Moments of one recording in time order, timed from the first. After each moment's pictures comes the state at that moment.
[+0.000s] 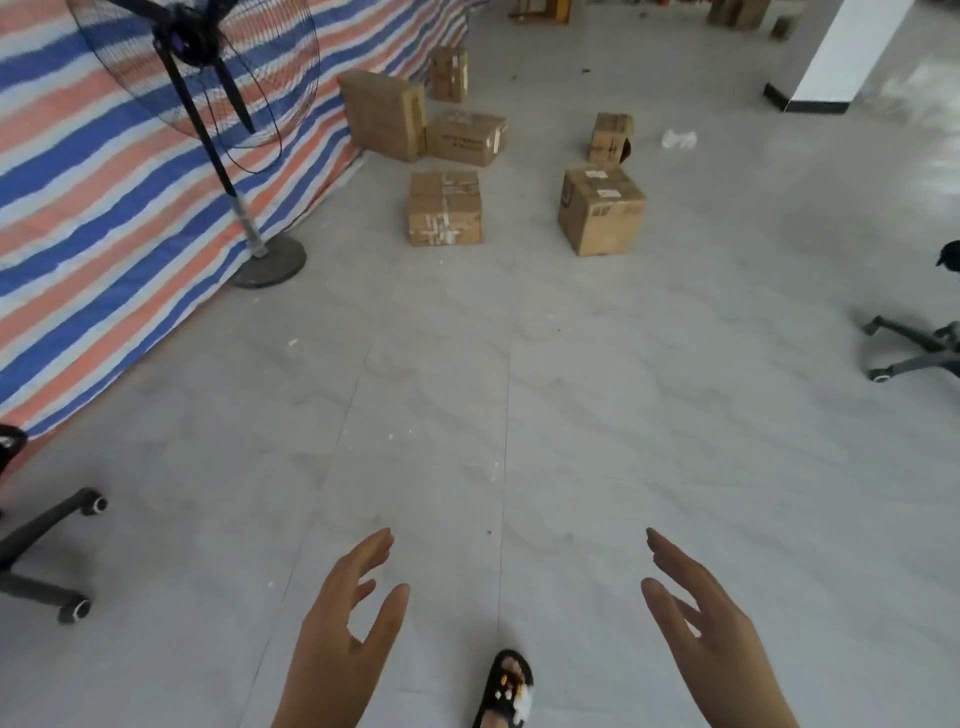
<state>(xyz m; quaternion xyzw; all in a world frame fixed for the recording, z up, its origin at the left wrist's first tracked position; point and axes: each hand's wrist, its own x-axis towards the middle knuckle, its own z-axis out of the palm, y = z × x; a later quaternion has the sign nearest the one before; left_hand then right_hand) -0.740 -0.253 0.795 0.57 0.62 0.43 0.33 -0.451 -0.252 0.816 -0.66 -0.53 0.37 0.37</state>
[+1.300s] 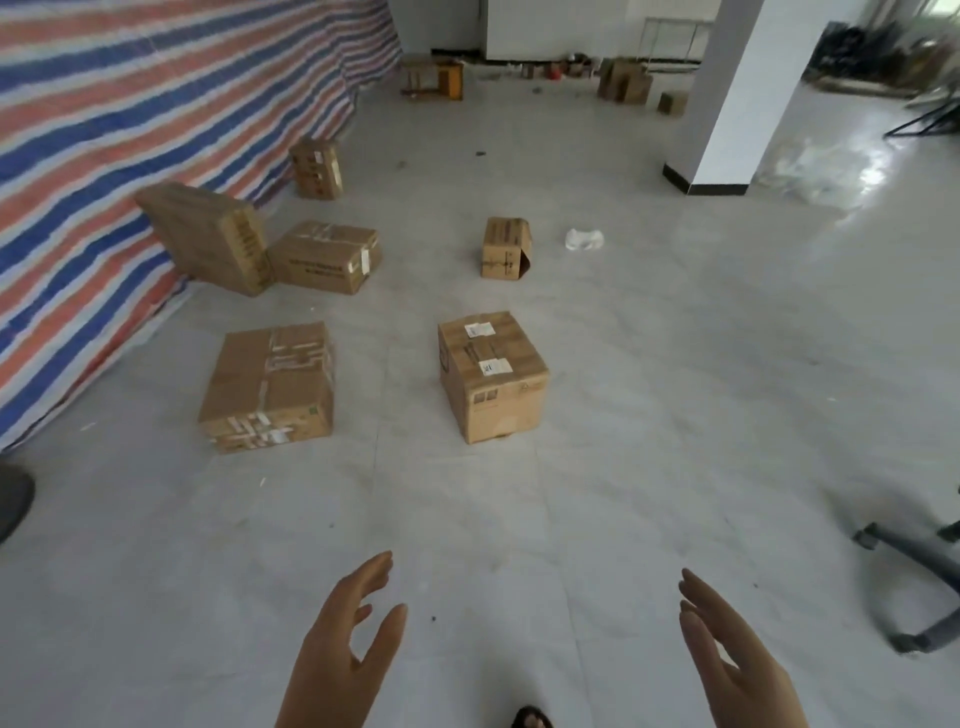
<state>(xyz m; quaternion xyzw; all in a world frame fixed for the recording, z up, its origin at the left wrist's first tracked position) -0.346 0.744 0.783 0.63 0.55 0.40 0.36 -0.043 0.677 0.810 -0.74 -0.40 0.29 0.47</state>
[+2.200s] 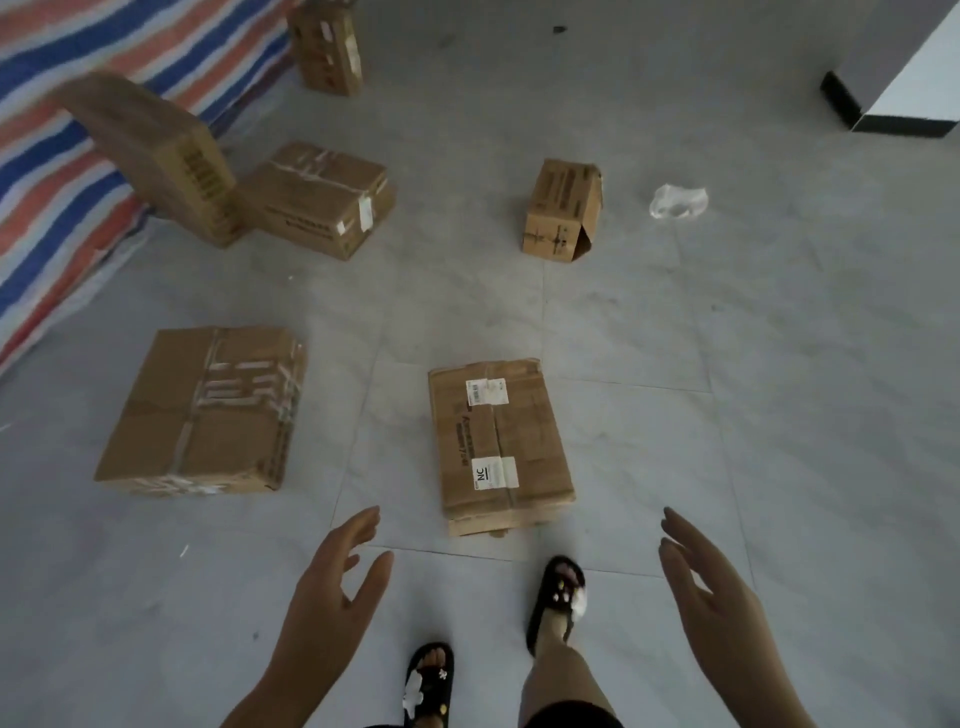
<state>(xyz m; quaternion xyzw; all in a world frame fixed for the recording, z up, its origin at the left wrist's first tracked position) -0.179 1.383 0.755 0.54 0.67 0.32 0.39 0.141 1.384 0.782 -0.73 -0.47 0.38 0.32</state>
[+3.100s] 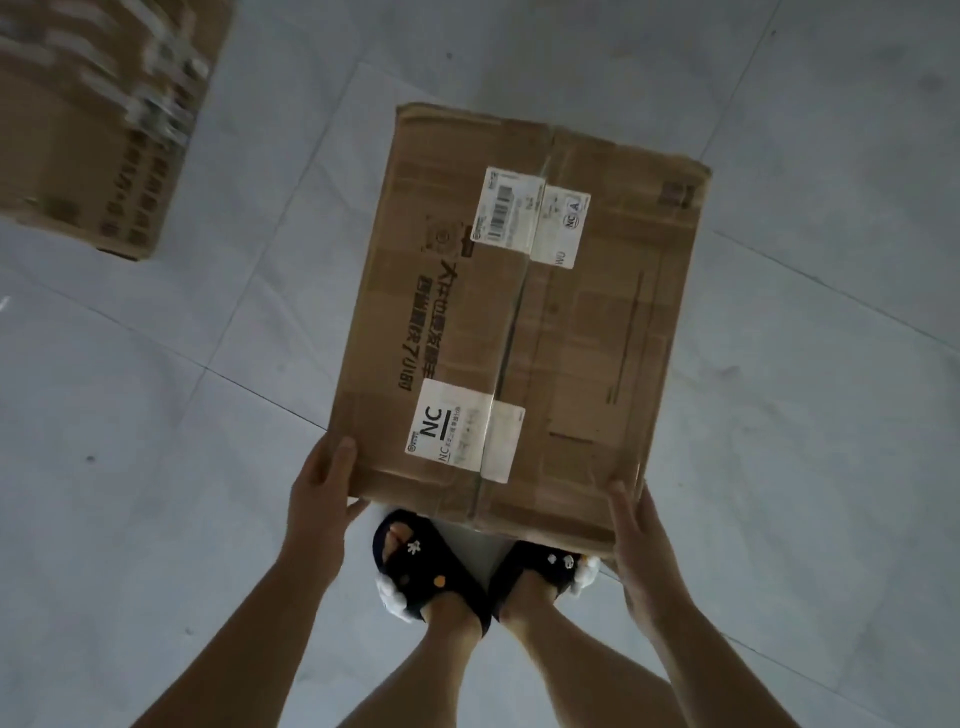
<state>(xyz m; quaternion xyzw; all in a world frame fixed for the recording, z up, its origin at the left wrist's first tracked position) -0.065 1.570 0.265 -0.04 0.81 0.36 0.47 0.198 1.636 0.251 -0.70 -0.30 0.65 0.09</state>
